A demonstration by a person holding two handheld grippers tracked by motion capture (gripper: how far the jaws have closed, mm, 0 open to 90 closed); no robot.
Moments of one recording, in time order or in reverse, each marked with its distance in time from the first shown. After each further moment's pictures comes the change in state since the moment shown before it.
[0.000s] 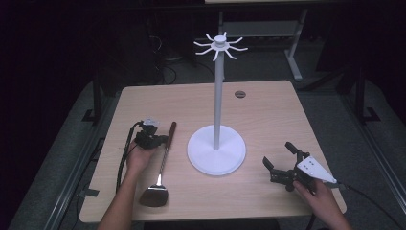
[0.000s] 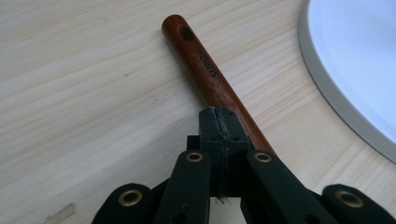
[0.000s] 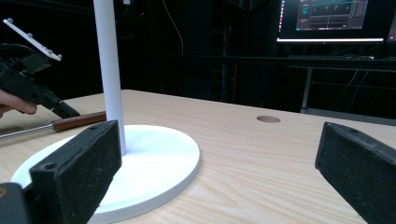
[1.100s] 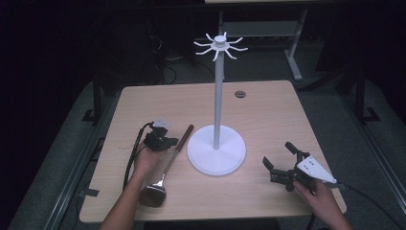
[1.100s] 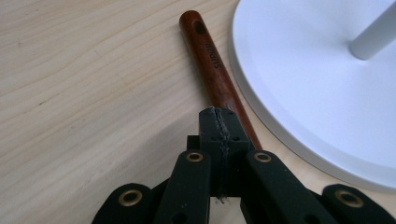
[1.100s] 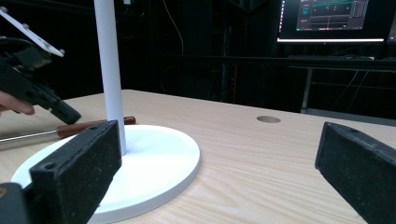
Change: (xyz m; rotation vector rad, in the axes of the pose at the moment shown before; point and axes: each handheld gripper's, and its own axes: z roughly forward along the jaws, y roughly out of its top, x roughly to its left) left arm -0.033 0.009 -0.004 0.004 -0.094 0.064; right arm 0.000 0.000 0.000 -0.001 0.001 -0.001
